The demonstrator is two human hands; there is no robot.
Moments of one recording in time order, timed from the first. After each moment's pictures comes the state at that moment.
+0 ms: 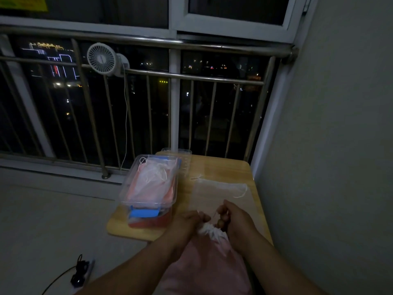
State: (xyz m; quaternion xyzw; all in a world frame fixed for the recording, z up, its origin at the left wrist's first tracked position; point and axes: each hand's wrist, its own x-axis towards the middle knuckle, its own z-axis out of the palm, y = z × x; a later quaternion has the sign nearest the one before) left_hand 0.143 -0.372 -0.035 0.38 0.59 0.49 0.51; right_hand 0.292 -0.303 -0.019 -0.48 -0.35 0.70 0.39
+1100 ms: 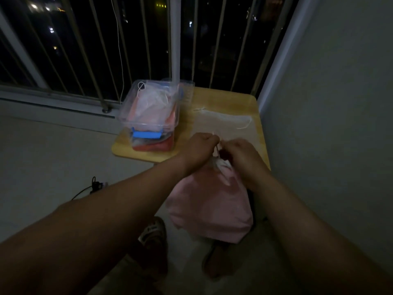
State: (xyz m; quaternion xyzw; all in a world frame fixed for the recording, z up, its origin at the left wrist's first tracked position) left_hand 0.173 -0.381 -0.016 0.53 0.64 0.42 0.36; right_hand 0.319 -0.350 -0.017 -0.50 -0.66 0.47 0.31
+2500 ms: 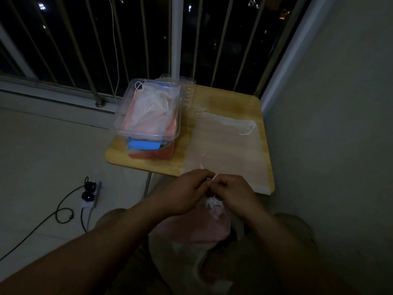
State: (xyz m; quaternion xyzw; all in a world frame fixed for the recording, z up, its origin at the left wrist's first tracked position) left_hand 0.133 -0.407 -0.078 0.70 0.56 0.30 0.32; right_hand 0.309 -0.360 -0.060 -0.50 -0.71 0.46 0.19
